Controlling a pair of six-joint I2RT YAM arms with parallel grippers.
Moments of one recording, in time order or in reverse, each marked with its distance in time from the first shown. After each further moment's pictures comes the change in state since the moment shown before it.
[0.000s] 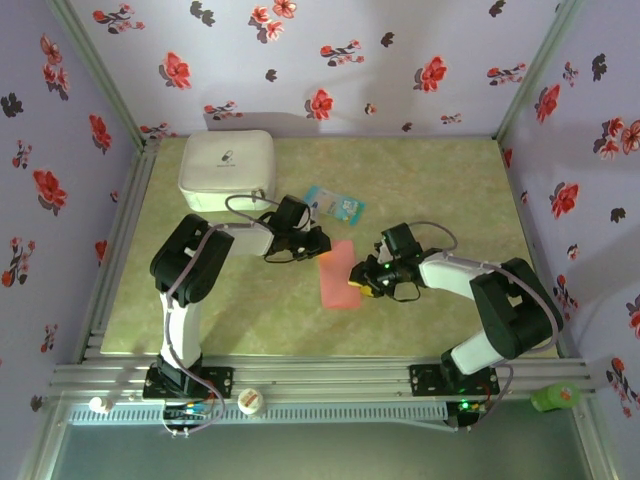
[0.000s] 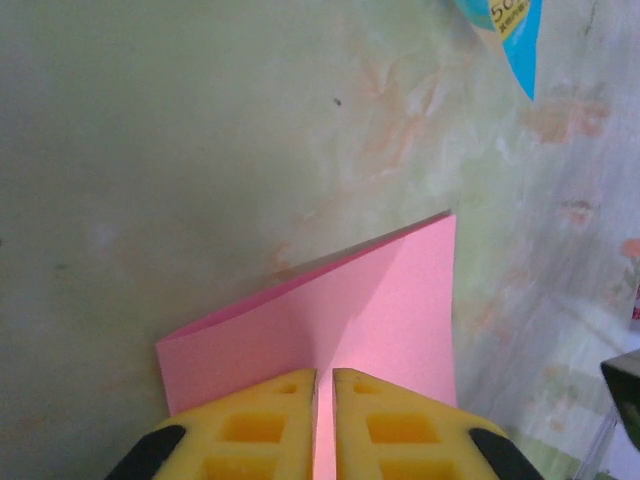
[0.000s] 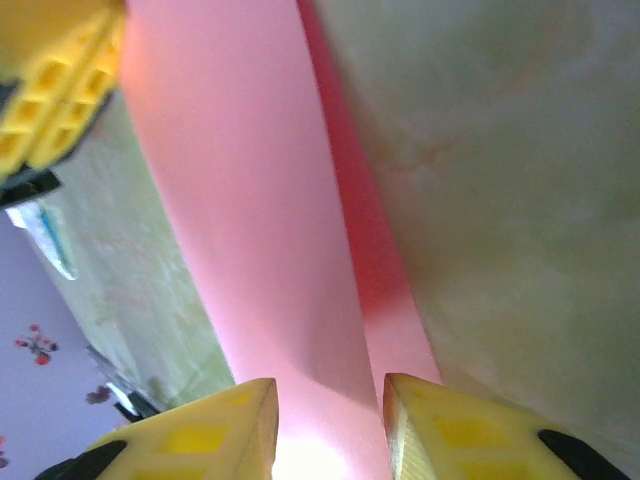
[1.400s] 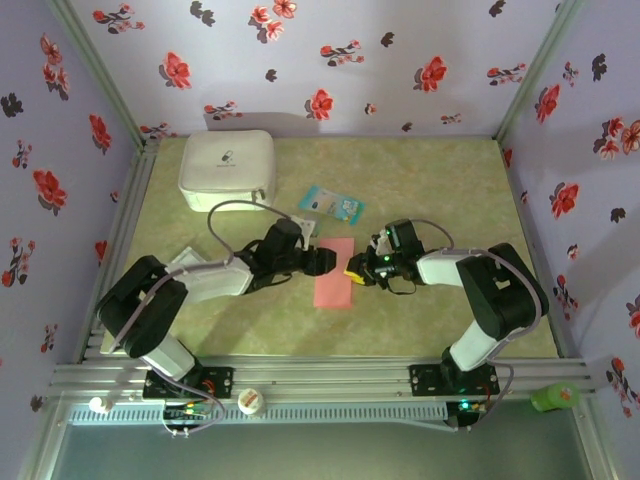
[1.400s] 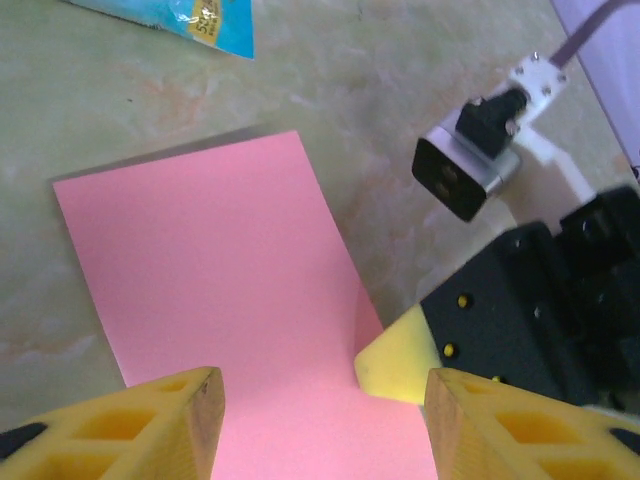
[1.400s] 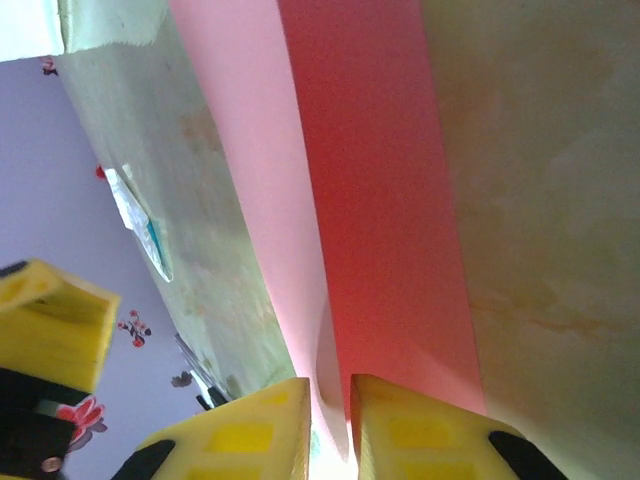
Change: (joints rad) left arm -0.179 -0.431 -0.373 0.217 -0.277 0.258; right arm -0.049 0.121 -0.020 0.294 -0.144 0.069
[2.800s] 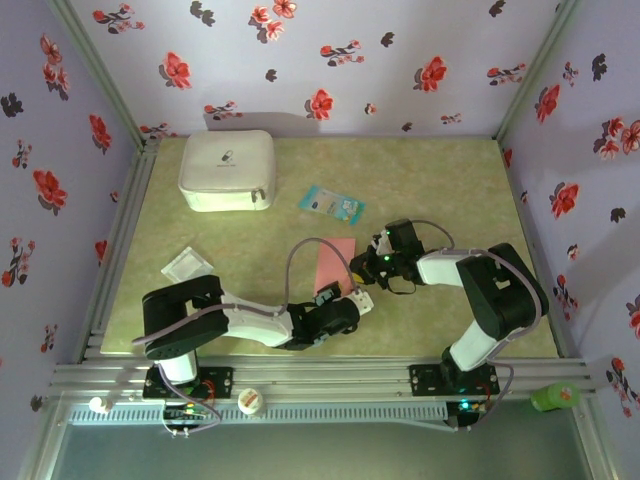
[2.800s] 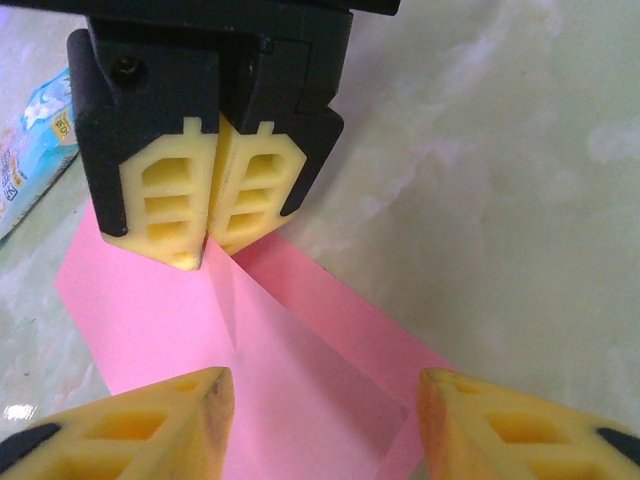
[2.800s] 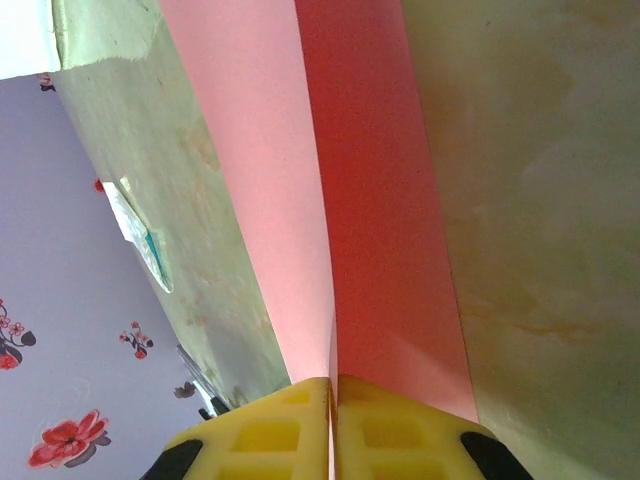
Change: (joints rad) left arm -0.542 0.185 0.034 -0.029 -0.805 0.671; right arm 0.000 0.000 0.000 -0.002 0.021 0.026
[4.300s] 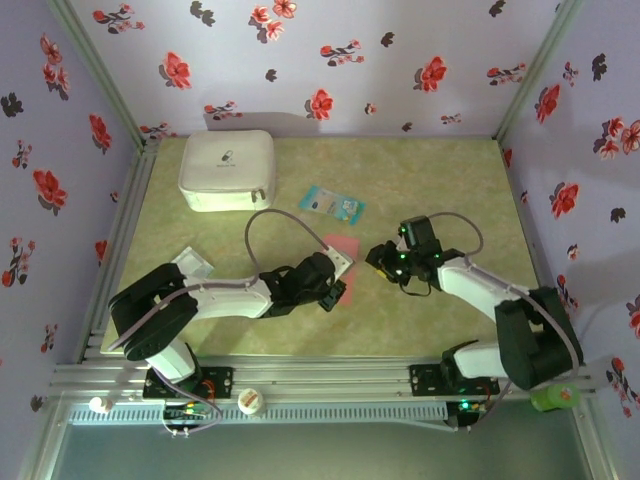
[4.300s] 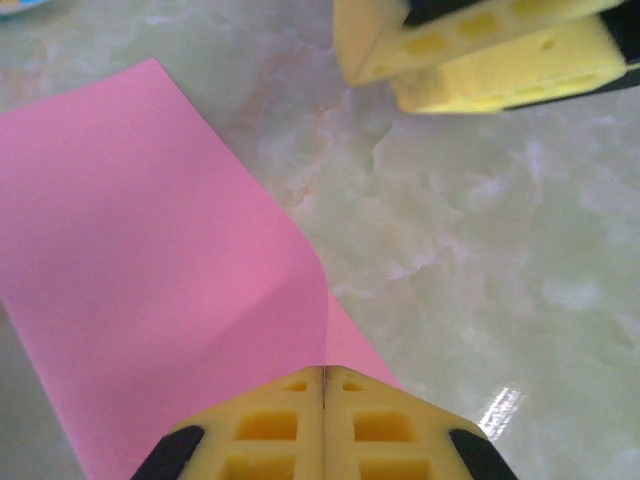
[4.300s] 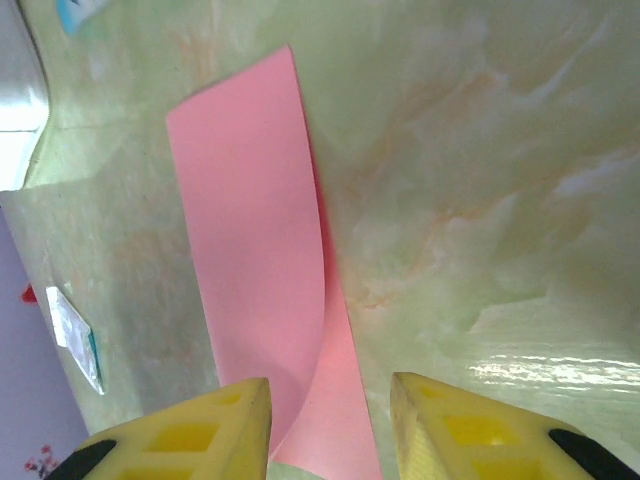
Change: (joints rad) left arm 0.271 -0.144 0.006 -0.084 0.528 -0.373; right arm -0.037 -0.328 0.000 -0.334 0.341 -0.084
